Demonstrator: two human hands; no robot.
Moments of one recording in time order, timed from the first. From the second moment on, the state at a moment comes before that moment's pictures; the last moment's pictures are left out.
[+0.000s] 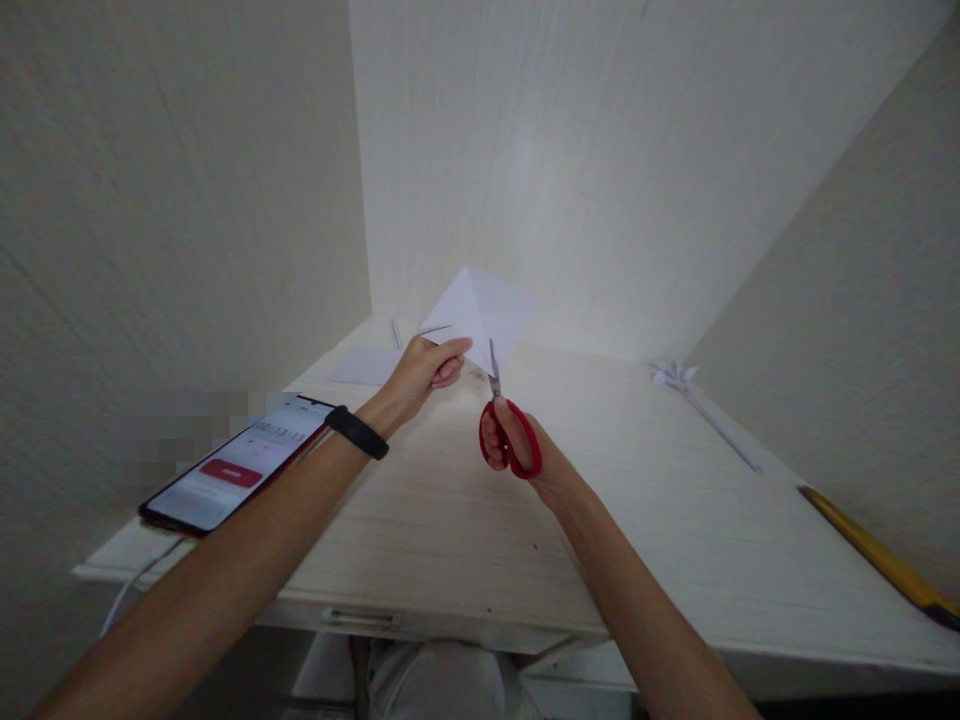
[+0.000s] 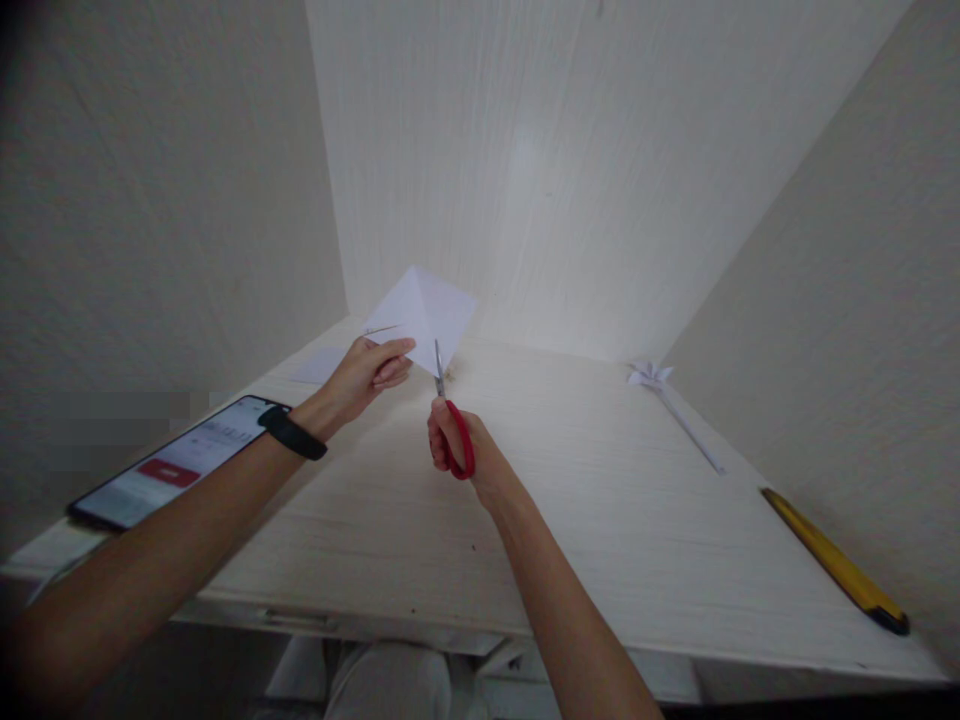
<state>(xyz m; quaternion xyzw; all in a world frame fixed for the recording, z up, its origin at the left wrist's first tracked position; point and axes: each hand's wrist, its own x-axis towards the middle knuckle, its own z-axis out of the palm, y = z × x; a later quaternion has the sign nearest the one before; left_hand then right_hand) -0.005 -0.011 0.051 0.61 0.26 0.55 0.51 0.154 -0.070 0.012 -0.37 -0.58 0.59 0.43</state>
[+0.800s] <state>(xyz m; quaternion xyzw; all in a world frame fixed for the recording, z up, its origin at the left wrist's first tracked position) -0.001 -0.013 0.051 0.64 0.32 0.55 0.43 0.155 -0.071 0.017 -0.41 -0.61 0.52 0.42</state>
